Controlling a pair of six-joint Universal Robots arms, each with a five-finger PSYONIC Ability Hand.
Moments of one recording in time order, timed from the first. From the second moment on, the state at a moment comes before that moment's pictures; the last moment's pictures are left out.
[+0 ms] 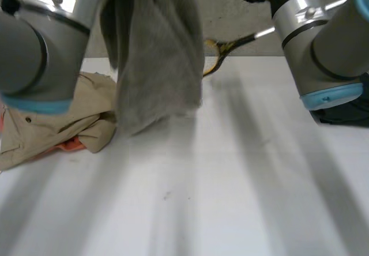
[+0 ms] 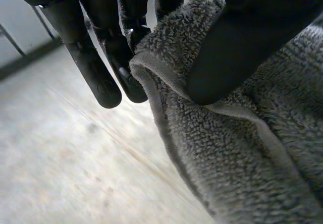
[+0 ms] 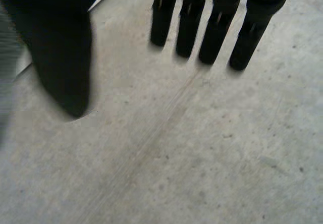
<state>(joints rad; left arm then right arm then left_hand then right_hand) 4.19 -1.79 -1.21 3.85 -1.36 3.61 2.05 -1.10 0.95 -0.36 1.46 2.92 1.12 1.20 1.19 1.20 0.96 0.58 0.60 0.61 0.61 0.42</state>
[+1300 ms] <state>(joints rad) 4.26 -1.78 -1.37 3.82 -1.22 3.71 2.07 -0.90 0.64 -0.34 1.55 2.78 1.12 1.20 1.19 1.20 0.96 1.08 1.16 1.19 1.20 0.97</state>
